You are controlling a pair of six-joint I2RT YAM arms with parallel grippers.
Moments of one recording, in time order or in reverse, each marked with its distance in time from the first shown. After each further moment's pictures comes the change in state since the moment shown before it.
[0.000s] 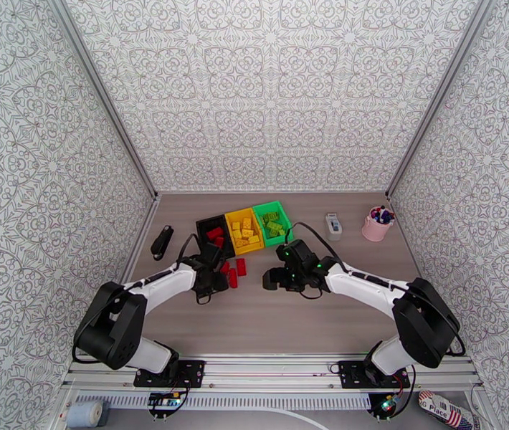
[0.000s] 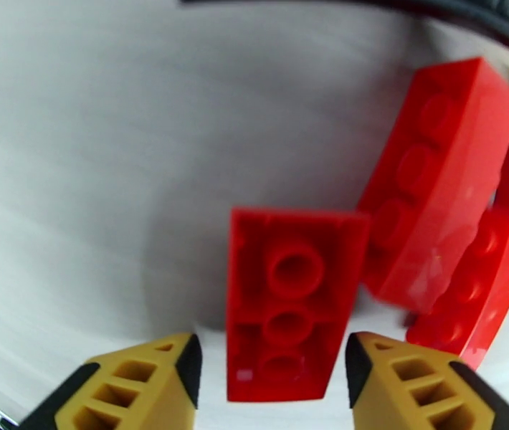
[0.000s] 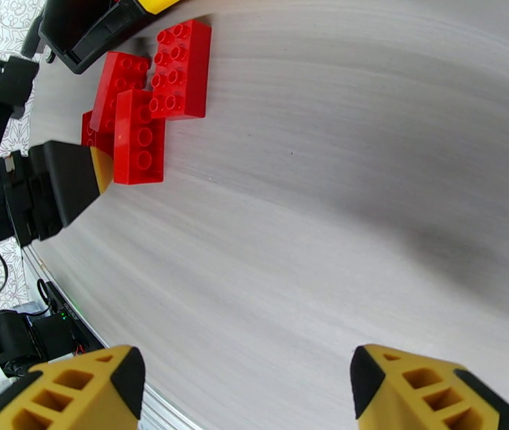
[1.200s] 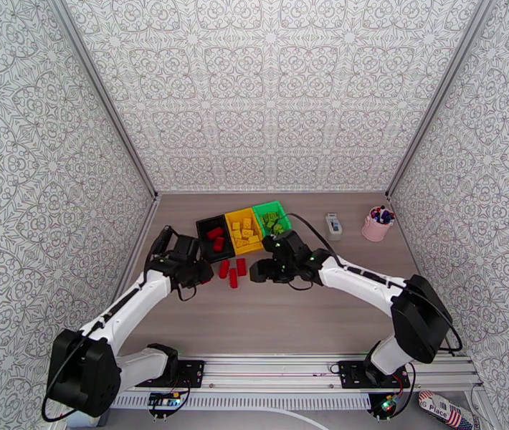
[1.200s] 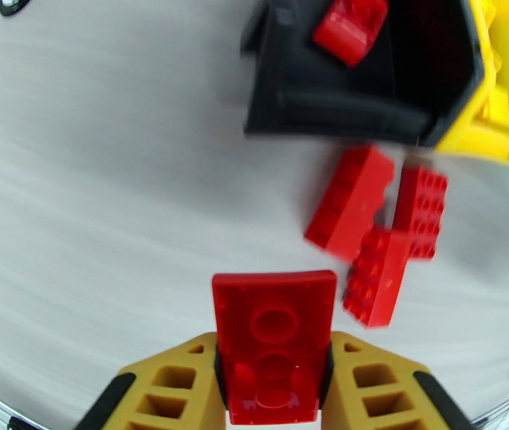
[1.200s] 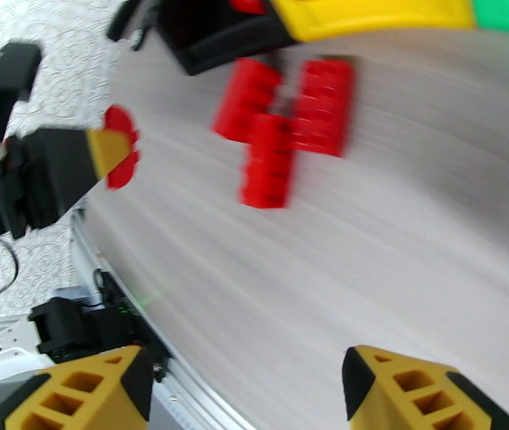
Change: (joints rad) left arm 0.177 -0.259 0.081 -0.114 0.092 0.068; right arm 0.062 0.071 0.193 0.031 -0.110 0.016
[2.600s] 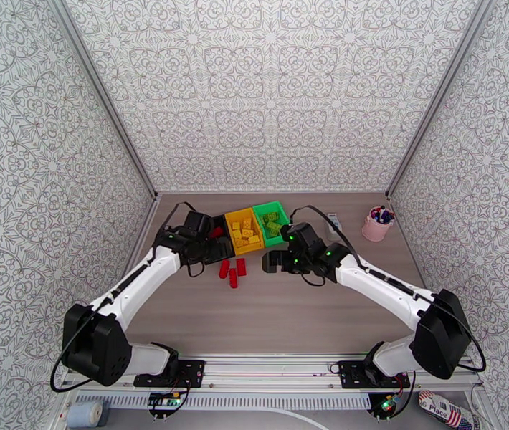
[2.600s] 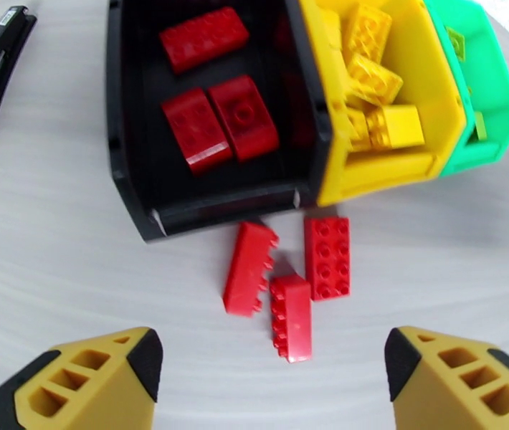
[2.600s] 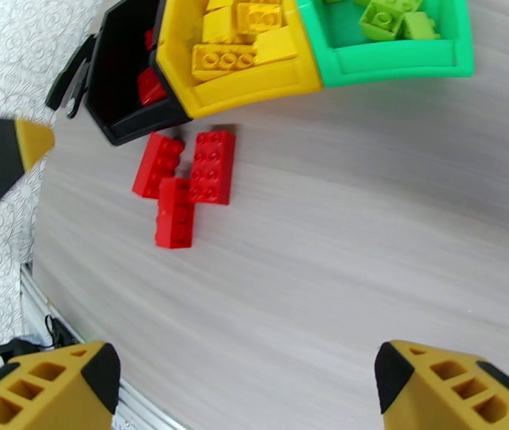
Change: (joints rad) left arm -0.148 0.118 0.225 -0.042 -0.060 0.101; right arm -0.082 -0.157 -0.017 -0.195 0.288 -0.081
